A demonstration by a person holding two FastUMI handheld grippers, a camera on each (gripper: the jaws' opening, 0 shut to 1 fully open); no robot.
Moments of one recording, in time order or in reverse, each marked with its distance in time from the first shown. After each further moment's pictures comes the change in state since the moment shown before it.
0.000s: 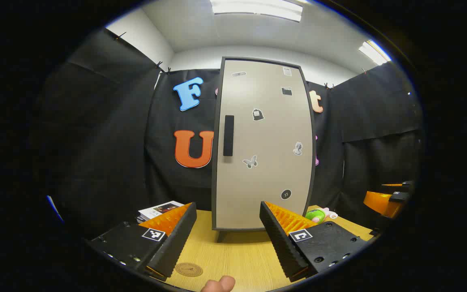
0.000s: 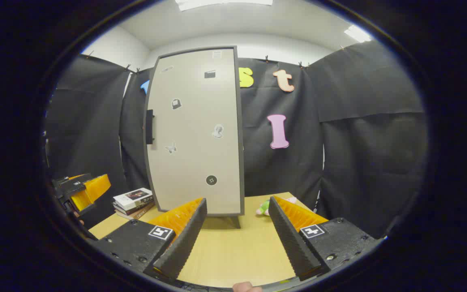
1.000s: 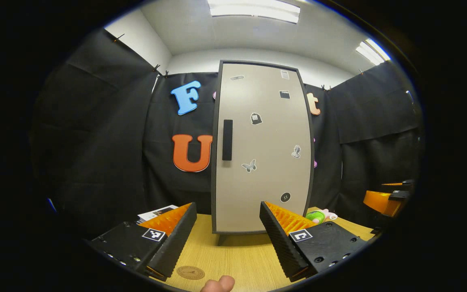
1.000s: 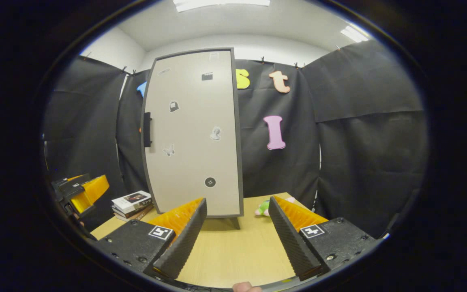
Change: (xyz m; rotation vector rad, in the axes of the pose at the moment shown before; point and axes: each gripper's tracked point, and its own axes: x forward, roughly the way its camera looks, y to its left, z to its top) left arm 0.002 0.002 0.005 0.006 -0.023 -0.020; right arm -0.003 0.001 0.003 0.010 -0.009 -0.025
